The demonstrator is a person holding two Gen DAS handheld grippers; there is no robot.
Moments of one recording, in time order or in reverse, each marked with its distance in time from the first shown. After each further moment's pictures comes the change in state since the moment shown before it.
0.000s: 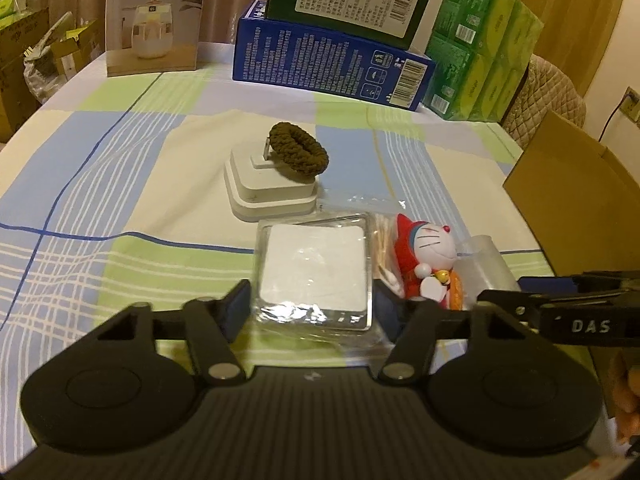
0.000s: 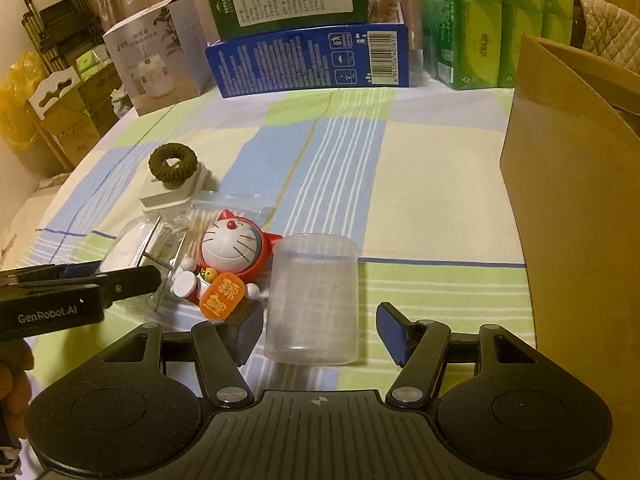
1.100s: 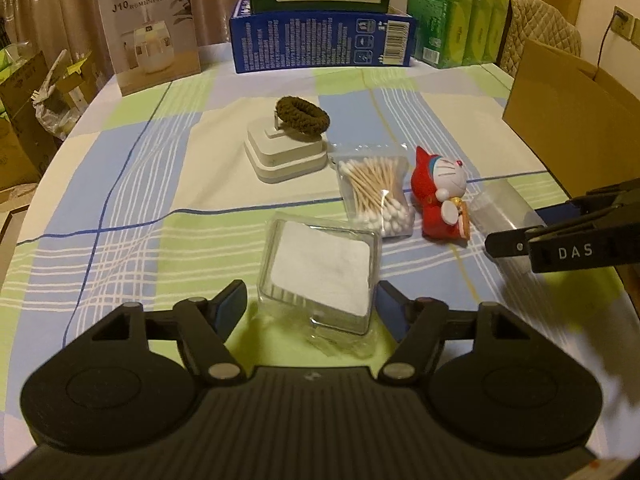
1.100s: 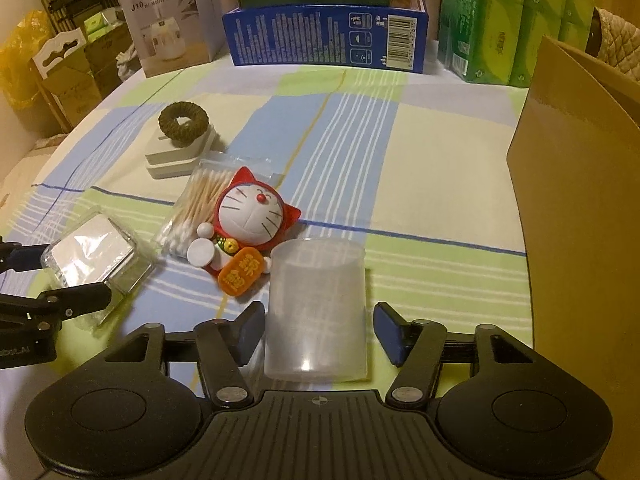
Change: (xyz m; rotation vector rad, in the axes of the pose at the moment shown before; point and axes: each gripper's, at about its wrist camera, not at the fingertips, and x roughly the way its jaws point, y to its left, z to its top) left arm -0.037 -0.013 -0.023 0.193 0.063 0.120; right arm 0.001 0.012 -0.010 -0.087 0.058 -0.041
